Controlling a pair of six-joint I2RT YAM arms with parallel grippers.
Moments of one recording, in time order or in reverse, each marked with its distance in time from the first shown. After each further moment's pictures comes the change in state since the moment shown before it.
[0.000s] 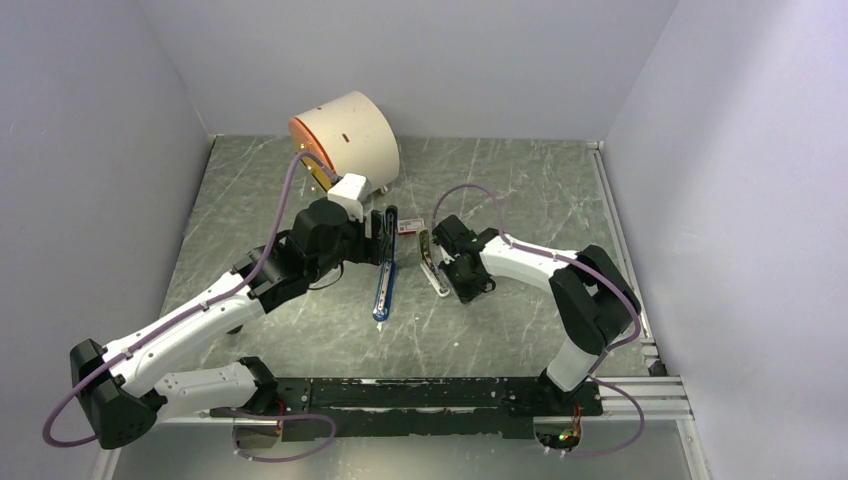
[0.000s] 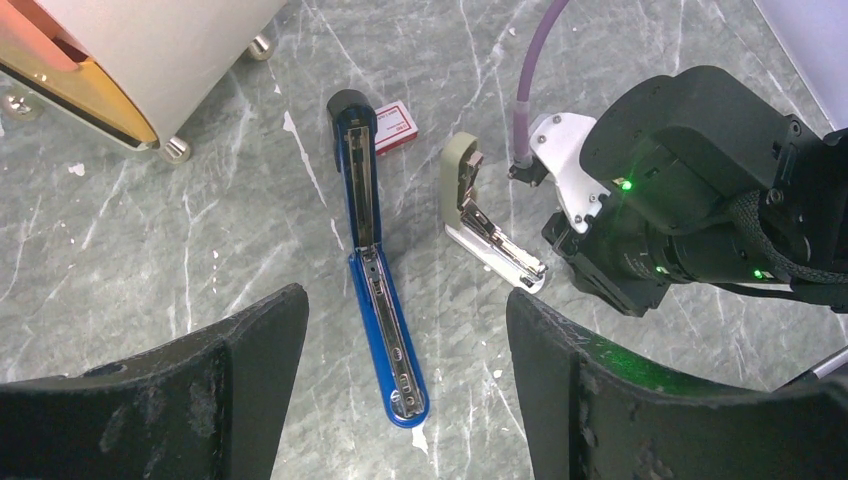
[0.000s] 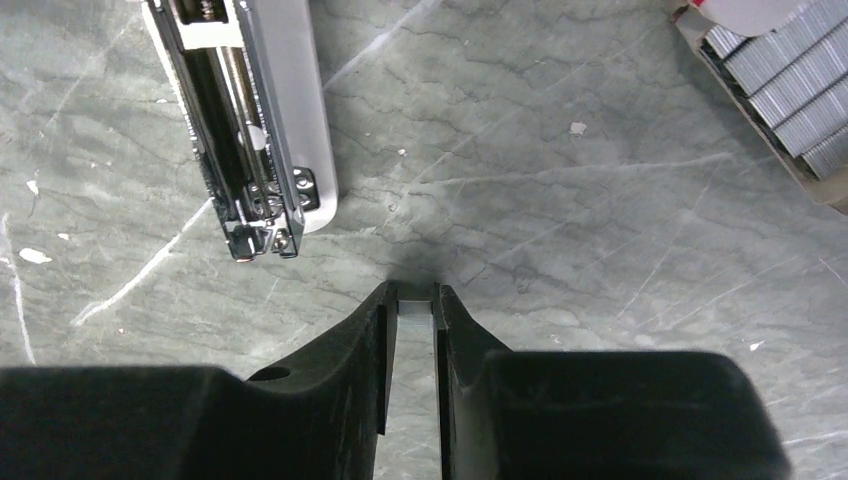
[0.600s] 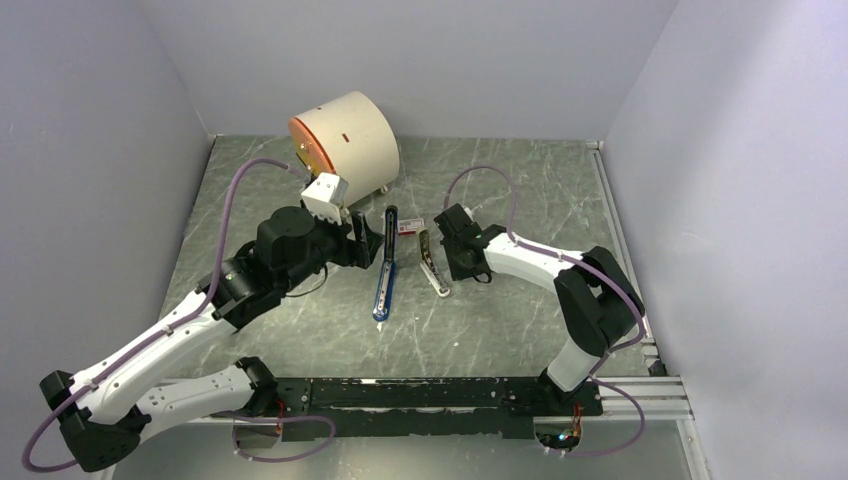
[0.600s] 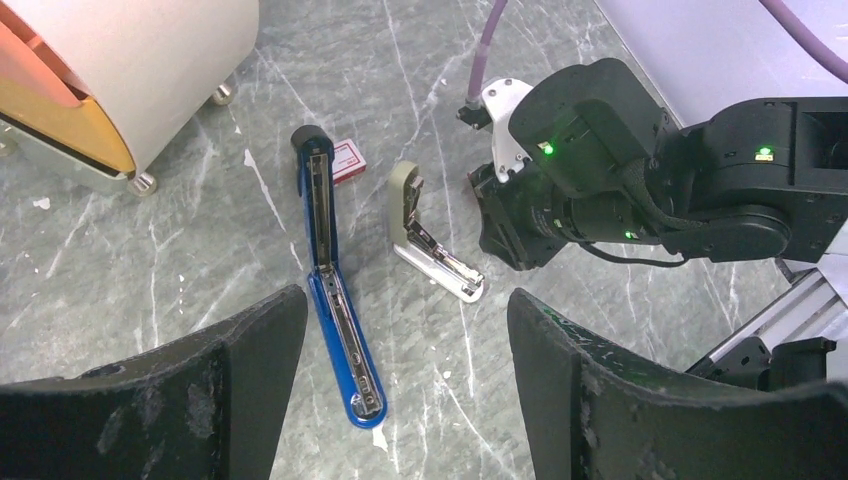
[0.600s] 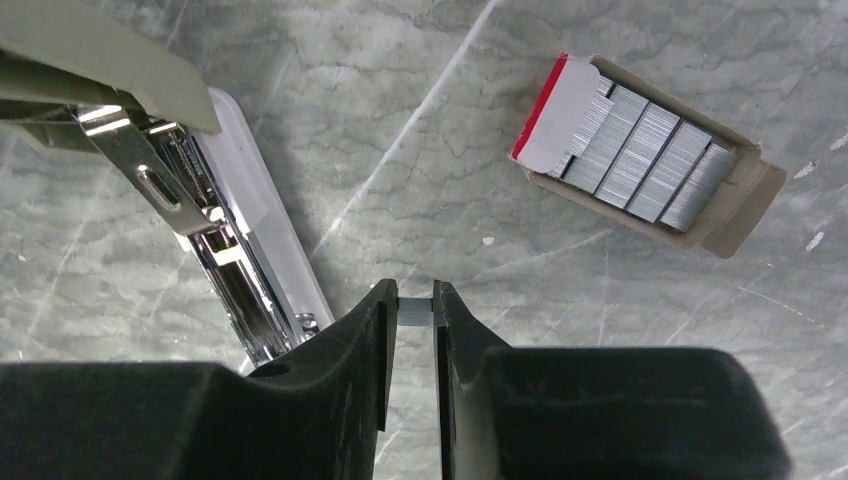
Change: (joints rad) left arm 0.000 -0.151 0.000 -0.013 0.071 -0.031; right arm -0.024 -0.018 0.018 0.158 0.143 0.192
